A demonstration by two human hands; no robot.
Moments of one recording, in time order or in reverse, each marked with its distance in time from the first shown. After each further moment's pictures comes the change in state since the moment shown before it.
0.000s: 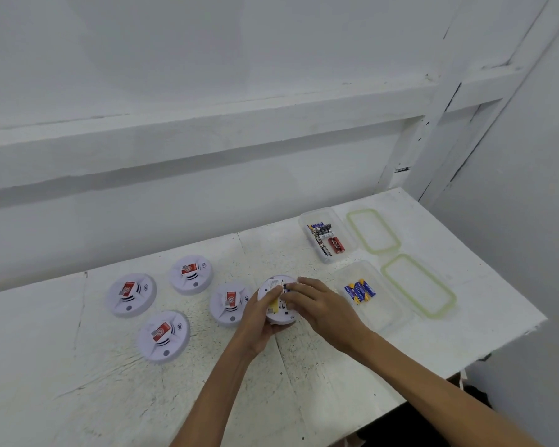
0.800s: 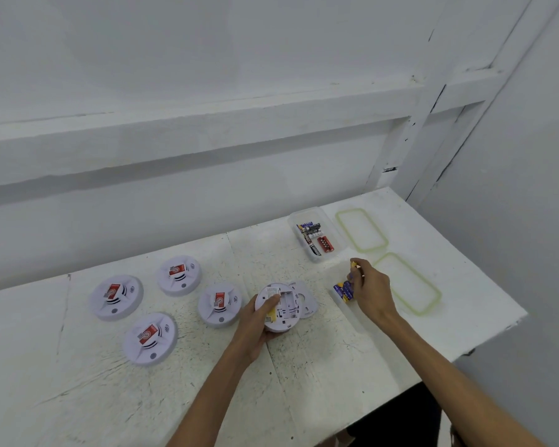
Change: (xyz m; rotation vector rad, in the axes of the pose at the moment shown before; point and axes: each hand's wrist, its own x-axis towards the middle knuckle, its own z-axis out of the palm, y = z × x) left_hand 0.004 -0.020 0.003 0.058 0.006 -0.008; right_hand -0.029 0.078 -0.035 0.336 0.228 0.874
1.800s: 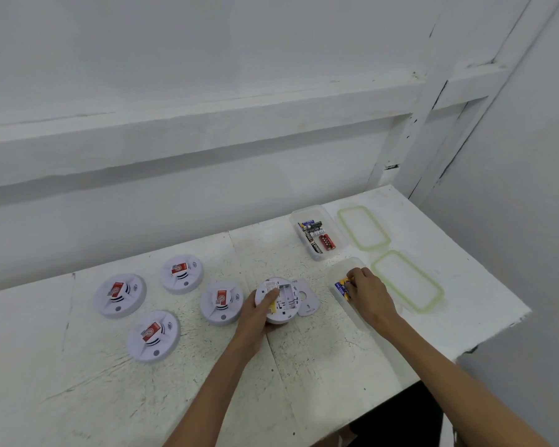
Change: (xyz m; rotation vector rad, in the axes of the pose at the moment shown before) left_hand 0.015 -0.005 -0.003 0.071 0.072 0.052; right_hand 0.004 0.030 0.012 -0.469 -0.183 -0.101
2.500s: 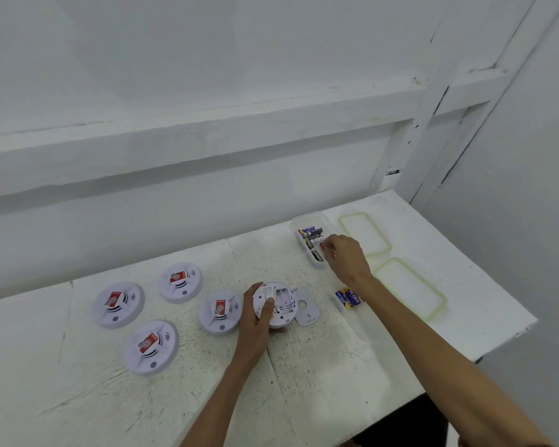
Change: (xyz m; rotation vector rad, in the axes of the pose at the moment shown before) left_hand -0.013 -0.001 0.003 0.270 0.068 0.383; right_hand 0.087 -0.050 -0.018 0.147 0.129 -0.140
